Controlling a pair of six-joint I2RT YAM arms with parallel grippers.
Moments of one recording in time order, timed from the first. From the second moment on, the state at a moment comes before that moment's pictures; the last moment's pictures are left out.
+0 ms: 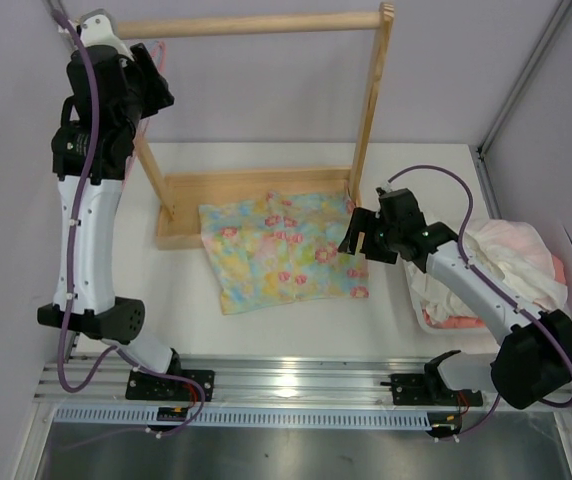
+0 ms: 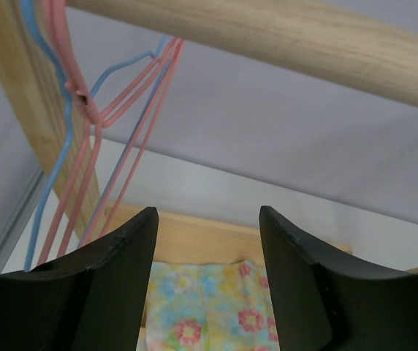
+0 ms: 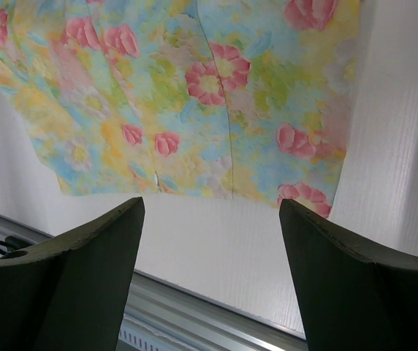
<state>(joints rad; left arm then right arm) -0.17 1.60 2.29 -0.85 -0.27 -0.30 0.46 1.29 1.02 -0.56 -0.13 0.60</state>
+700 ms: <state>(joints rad) -0.04 1.60 2.29 -0.90 -0.23 -0.30 0.46 1.30 1.03 -0.55 -0.15 0.60</state>
